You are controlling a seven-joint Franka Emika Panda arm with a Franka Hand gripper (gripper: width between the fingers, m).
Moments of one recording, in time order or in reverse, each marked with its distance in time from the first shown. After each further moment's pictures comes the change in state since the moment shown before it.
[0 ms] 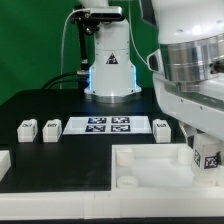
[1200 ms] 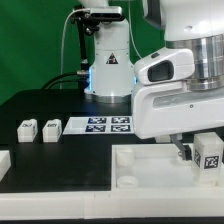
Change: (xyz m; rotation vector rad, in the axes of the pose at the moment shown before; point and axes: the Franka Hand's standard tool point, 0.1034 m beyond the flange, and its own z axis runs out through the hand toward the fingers) arm 0.004 -0.003 -0.002 -0.025 0.044 -1.164
